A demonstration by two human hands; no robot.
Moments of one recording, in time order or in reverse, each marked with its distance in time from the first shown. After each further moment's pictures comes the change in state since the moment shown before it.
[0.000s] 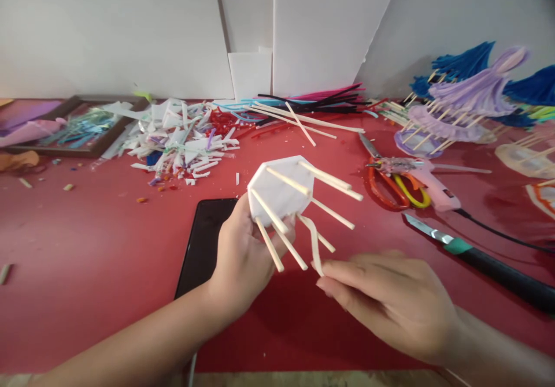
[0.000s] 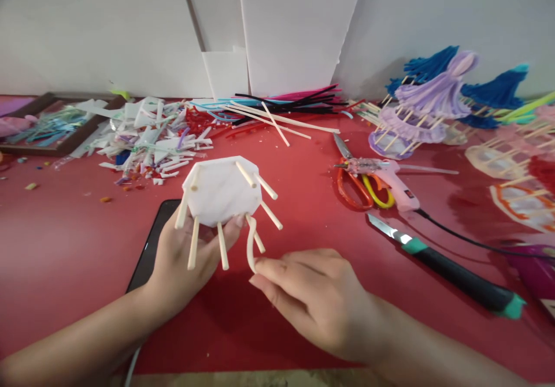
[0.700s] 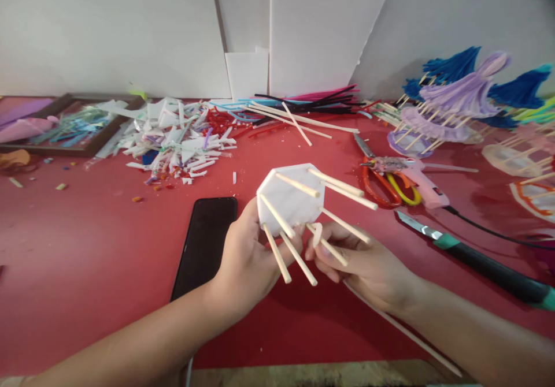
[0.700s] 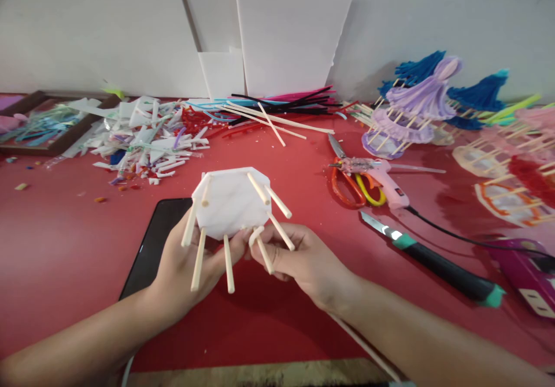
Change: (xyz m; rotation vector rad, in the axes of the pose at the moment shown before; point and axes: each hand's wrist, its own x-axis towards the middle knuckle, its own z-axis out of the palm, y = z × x) left_hand -0.006 0.003 0.003 -0.128 -0.132 -0.017; right_hand 0.009 0.018 0.020 1.059 -0.076 0.738
